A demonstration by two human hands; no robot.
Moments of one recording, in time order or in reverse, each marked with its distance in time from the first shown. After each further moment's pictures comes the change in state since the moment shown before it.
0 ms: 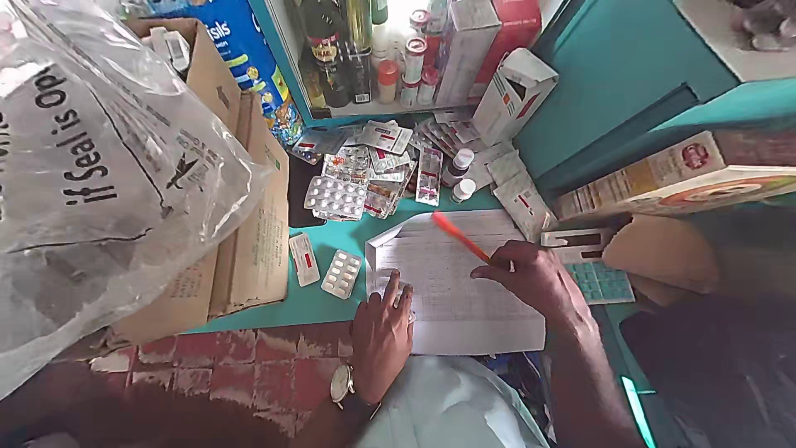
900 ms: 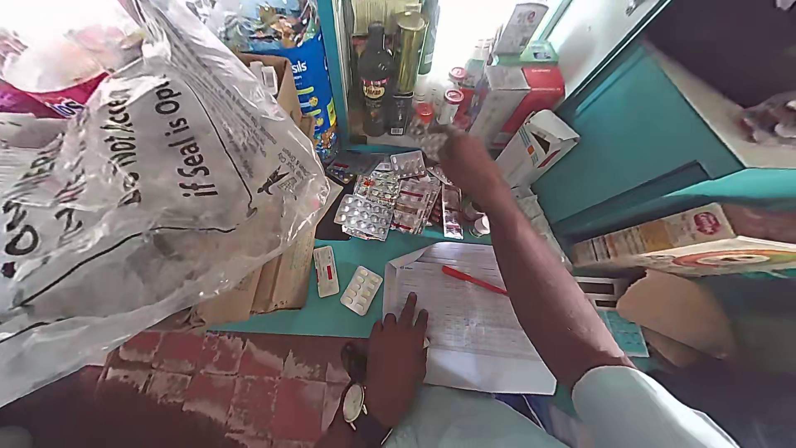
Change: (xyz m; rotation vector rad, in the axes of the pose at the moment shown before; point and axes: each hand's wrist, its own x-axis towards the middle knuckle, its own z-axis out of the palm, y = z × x) left_hand 0.005 0.005 -0.018 -0.088 -0.237 -0.115; right_hand 0.236 -0.135 -0.022 -0.072 0.059 -0.127
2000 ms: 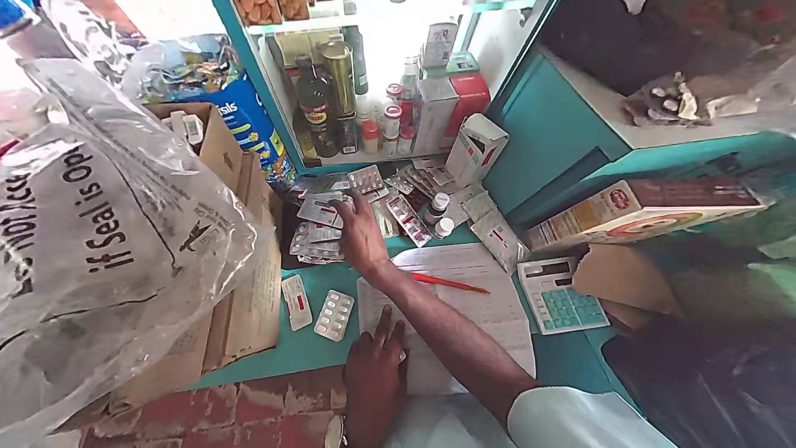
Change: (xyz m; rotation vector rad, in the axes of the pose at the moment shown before) left_hand 0.001 -0.010 0.025 0.063 0.341 0.101; right_hand -0.064 -0.069 0.115 0.264 0.204 -0.048
